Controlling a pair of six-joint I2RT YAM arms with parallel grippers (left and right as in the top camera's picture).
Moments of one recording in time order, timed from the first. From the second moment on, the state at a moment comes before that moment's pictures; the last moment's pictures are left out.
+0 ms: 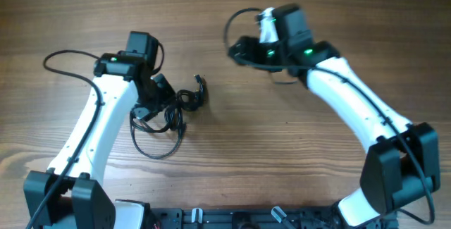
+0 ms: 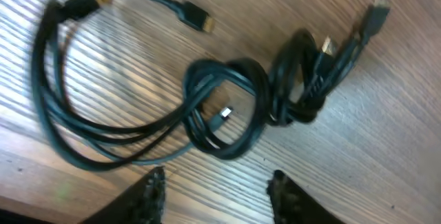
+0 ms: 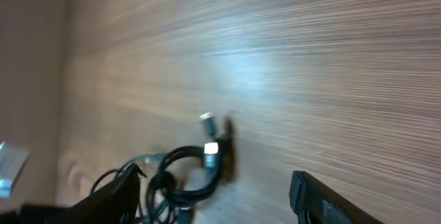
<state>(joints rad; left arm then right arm) -0.18 1.54 1.21 -1.15 0.08 -0.77 0.37 1.74 1.32 -0.46 -0.45 0.57</state>
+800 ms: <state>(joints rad) -0.38 1.54 0.87 -0.64 -0.16 -0.77 0.34 1.74 1.32 -0.52 -0.45 0.49</state>
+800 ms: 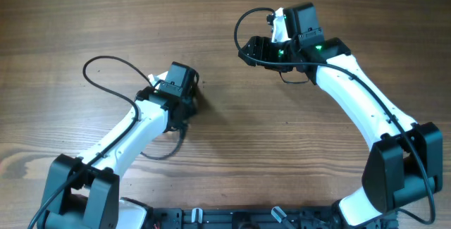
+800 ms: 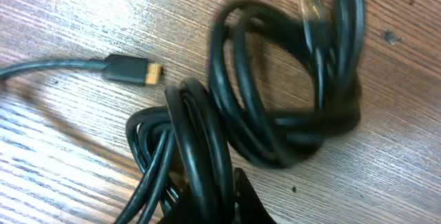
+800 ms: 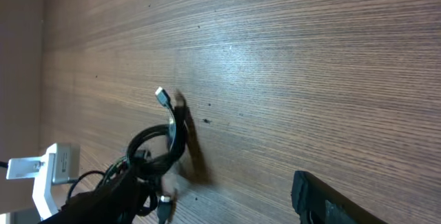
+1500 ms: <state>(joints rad) -0.08 1.35 0.99 -0.73 0.75 -0.46 0.58 1.58 1.32 -0.48 -0.61 0.08</state>
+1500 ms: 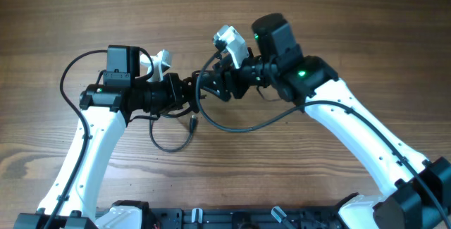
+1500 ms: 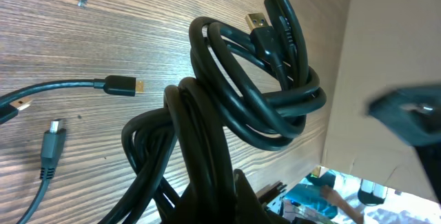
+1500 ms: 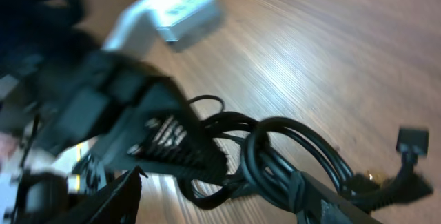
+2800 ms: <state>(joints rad) -0.06 1.35 0.99 -0.73 0.79 -0.36 0.41 1.66 1.32 -0.49 -0.71 0.54</state>
